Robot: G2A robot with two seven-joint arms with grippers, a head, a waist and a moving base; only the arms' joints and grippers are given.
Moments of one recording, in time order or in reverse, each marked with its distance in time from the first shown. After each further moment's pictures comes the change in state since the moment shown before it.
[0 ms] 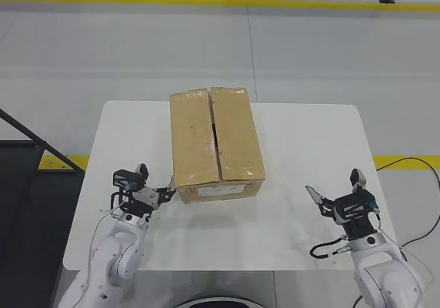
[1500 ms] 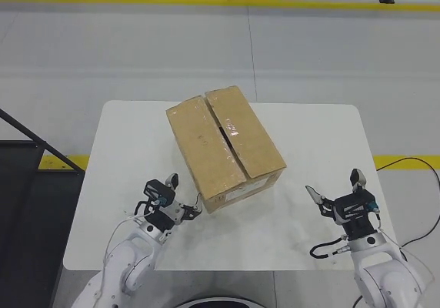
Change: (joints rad) left arm 0.011 -0.005 0.091 -0.040 0.114 -0.165 -0.010; right arm 0.000 0.000 0.000 0.000 0.000 0.000 0.000
